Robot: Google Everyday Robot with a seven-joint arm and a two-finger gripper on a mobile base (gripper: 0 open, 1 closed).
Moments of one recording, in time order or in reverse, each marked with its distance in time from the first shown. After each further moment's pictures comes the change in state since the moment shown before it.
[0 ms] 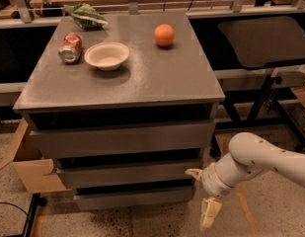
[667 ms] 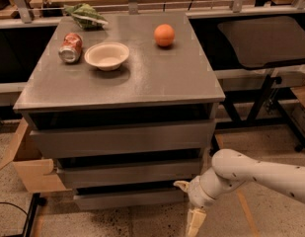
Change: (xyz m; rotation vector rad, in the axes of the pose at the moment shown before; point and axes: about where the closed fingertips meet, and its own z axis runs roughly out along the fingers) arm 0.003 -0.001 0.080 -0.035 -0.038 0.012
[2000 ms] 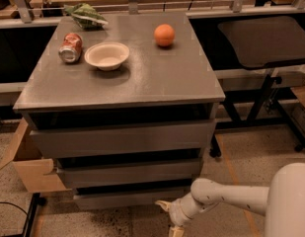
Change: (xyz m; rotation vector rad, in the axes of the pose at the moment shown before) arm 0.049 -0.027 0.179 -0.025 -0.133 -0.125
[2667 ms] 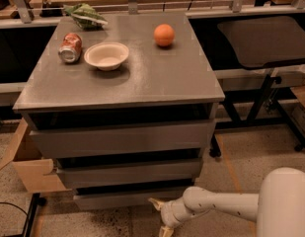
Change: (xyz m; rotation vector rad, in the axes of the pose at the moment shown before) arm 0.007 -0.037 0.052 0.144 -0.007 -0.087
